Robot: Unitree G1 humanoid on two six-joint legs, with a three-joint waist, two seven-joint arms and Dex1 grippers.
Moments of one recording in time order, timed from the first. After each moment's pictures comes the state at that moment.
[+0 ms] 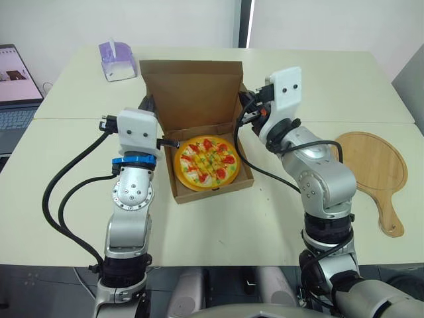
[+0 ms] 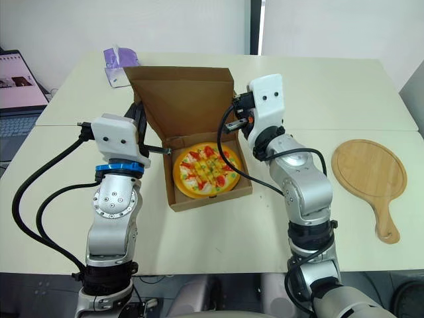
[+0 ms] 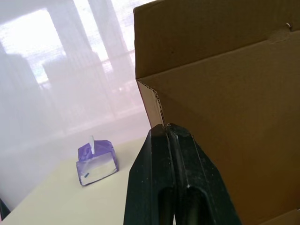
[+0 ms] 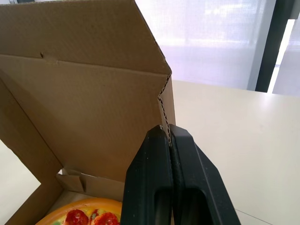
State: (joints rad) left arm -0.26 0.22 0.04 -0.39 0.17 0.16 0.01; right arm -0.65 -0.01 0.05 -0.38 0.18 0.82 0.19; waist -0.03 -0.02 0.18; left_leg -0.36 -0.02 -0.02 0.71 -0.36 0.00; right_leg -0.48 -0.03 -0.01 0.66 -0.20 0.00
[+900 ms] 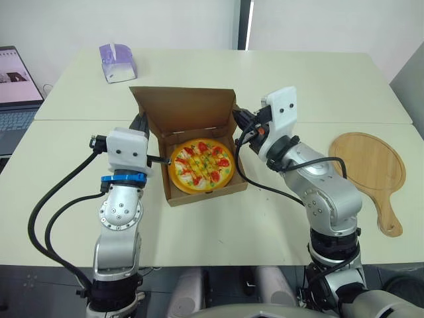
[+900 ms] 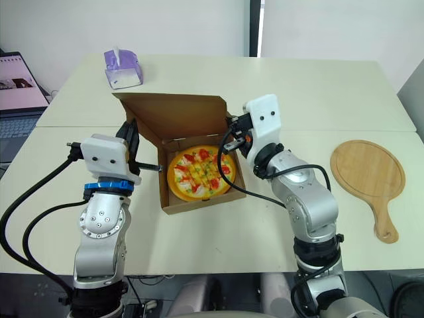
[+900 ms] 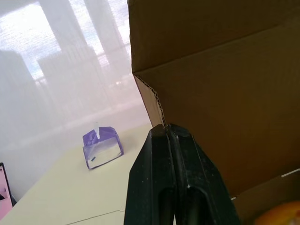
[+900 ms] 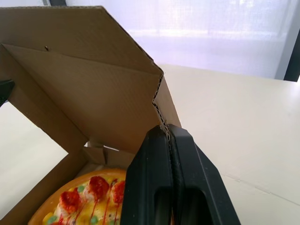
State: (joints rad) left arm -0.07 0.25 0.09 -0.50 0.12 0.15 -0.08; right arm -0.53 -0.06 0.11 -0.51 0.26 0.88 0.23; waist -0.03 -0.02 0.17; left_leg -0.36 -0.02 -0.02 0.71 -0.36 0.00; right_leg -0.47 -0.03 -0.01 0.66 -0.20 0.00
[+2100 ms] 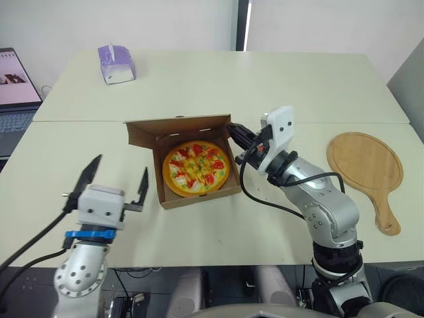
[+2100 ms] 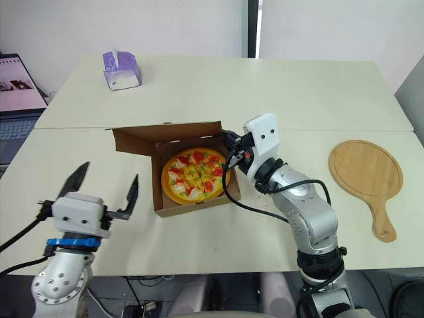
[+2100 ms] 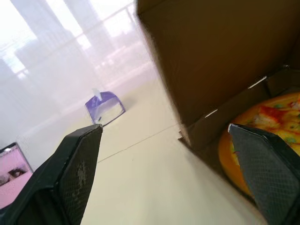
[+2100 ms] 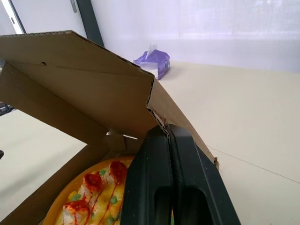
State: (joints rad) left arm 0.36 0.31 0.30 -0.63 0.02 -0.02 -0.22; right arm -0.41 -0.09 0.14 -0.50 0.32 0.74 0.32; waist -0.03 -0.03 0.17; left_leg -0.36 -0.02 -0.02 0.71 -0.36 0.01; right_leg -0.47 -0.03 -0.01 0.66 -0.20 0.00
